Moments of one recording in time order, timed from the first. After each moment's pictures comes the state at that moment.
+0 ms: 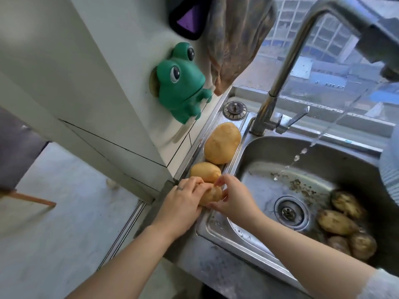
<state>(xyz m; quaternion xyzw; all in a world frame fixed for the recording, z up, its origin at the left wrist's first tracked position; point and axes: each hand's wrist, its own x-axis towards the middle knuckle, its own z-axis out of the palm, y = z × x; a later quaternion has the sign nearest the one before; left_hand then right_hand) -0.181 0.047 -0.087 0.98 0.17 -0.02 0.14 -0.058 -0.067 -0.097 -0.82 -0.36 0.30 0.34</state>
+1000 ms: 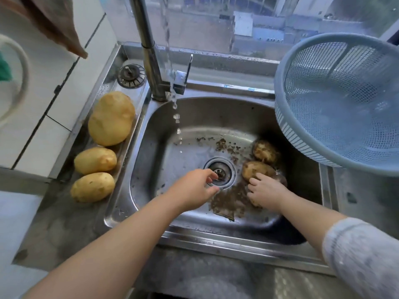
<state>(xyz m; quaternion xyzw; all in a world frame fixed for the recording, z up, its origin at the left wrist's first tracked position) -0.029 -0.116 -0.115 0.88 0.13 -0.28 0.38 0.079 -0.321 -0.195 -0.66 -0.61 0.21 -0.38</state>
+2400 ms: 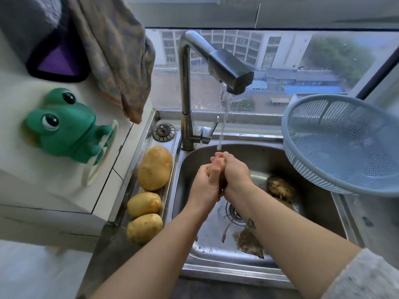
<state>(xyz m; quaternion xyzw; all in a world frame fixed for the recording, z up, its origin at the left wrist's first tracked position) -0.022 -0.066 -0.051 0.65 0.22 0.02 0.73 0.030 -0.121 -0.030 -0.58 0.21 0.25 0.75</state>
